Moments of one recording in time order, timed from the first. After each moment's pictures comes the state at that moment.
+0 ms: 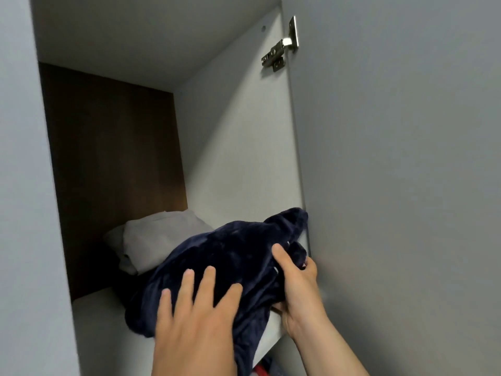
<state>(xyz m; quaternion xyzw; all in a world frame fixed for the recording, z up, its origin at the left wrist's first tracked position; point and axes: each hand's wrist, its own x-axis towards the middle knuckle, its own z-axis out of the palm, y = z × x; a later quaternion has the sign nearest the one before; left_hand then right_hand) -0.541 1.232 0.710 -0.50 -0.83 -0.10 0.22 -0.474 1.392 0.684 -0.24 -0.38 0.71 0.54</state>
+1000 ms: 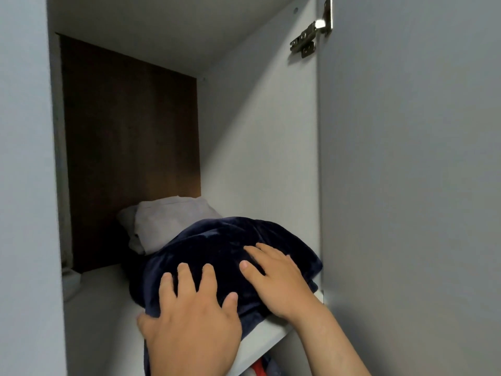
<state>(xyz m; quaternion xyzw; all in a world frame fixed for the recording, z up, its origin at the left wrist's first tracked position) -0.548 1.259 0.692 -0.33 -0.90 -0.24 0.16 -0.488 1.425 0.680 -0.26 -0.89 0.17 0.33</state>
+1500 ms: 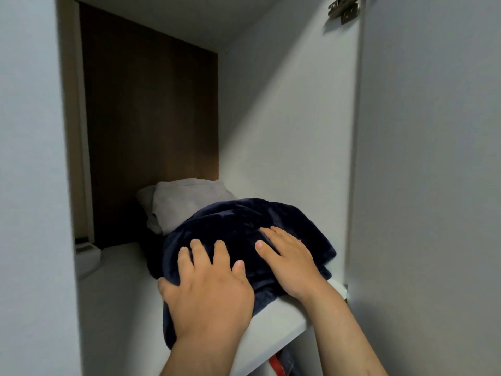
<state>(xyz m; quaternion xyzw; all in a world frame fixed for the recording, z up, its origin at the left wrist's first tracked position) -0.579 1.289 0.681 -0.31 -0.90 -0.25 0.18 -0.518 1.451 0.676 -0.25 -0.88 0.23 0.34</state>
